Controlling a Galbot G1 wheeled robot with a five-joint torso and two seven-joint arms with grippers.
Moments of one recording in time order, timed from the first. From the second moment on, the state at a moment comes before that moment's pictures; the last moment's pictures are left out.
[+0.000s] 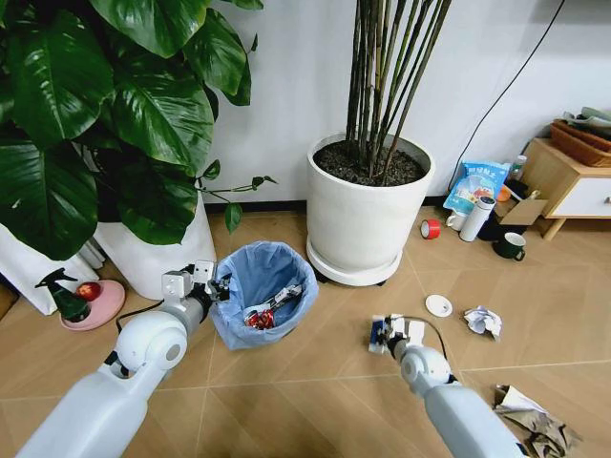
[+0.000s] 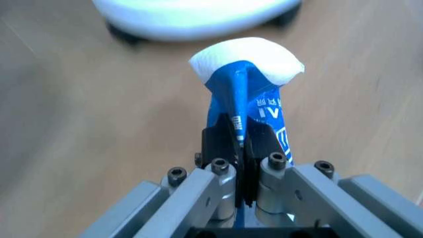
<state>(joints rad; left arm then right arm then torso) 1.06 -0.93 -0.25 -2.00 -0.83 0.63 -0.35 -1.00 1.16 0.20 1.39 0.73 -0.37 0.17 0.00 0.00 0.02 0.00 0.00</state>
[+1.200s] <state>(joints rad) 0.99 -0.95 -0.18 -1.95 -0.89 0.69 -0.39 -0.72 0.97 -0.17 2.03 1.02 -0.53 0.12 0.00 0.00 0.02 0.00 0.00</state>
